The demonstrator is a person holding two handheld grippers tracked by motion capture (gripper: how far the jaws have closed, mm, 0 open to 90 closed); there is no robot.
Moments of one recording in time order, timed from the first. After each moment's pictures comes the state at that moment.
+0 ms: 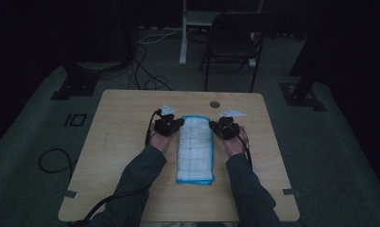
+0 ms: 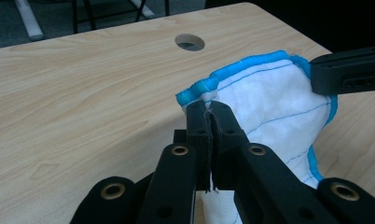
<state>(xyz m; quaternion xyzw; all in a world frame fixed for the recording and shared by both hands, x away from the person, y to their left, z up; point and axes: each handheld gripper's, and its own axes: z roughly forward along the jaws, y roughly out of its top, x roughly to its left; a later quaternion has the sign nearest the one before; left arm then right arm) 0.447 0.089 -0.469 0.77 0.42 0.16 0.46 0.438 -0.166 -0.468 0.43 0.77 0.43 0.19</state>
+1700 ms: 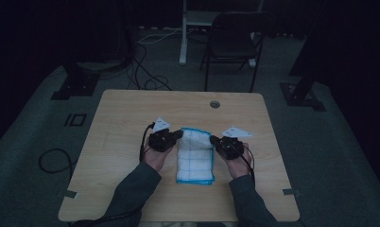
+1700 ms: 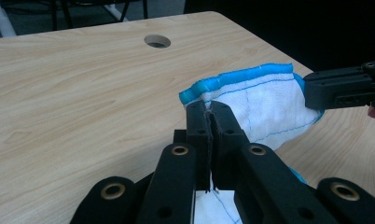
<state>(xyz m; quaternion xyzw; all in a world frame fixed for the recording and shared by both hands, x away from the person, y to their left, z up) 0.387 0.101 -0.468 0.76 0.39 0.14 0.50 0.365 -0.170 -0.471 0.41 0.77 0.45 0.20</state>
